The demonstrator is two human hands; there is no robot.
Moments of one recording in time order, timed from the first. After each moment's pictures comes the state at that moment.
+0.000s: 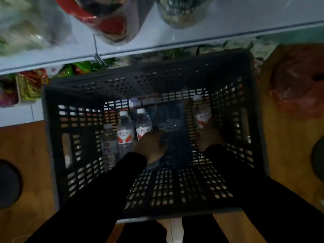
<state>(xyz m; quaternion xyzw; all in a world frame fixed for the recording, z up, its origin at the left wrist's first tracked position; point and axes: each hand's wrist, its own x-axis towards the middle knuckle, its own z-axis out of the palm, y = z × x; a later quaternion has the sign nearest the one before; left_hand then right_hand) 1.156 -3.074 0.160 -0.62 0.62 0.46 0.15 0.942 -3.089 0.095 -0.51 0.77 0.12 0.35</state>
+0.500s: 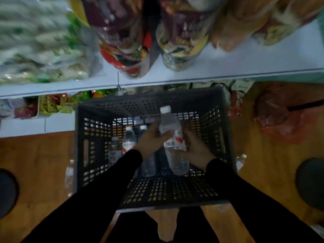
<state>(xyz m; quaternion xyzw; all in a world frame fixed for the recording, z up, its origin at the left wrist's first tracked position) 1.149 -3.106 0.268 -0.62 0.40 0.66 -0.16 0.958 -3.092 0.222 -0.47 0.58 -0.13 0.65</state>
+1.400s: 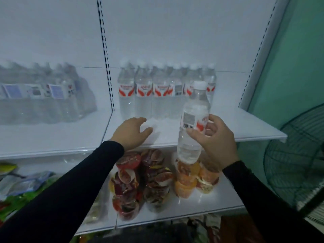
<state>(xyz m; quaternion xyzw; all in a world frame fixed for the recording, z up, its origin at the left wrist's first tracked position) 1.174 -3.246 0.740 -0.63 0.74 0.08 -0.22 0.918 -3.206 0.735 -0.63 0.51 -0.54 0.22</state>
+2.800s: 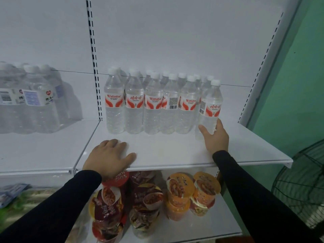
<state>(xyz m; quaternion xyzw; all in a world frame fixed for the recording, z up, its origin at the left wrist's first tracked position) 1.191 -3.285 0.693 -0.67 0.73 -0.03 -0.13 0.854 -3.393 0.702 -0.56 0.61 -0.54 0.14</state>
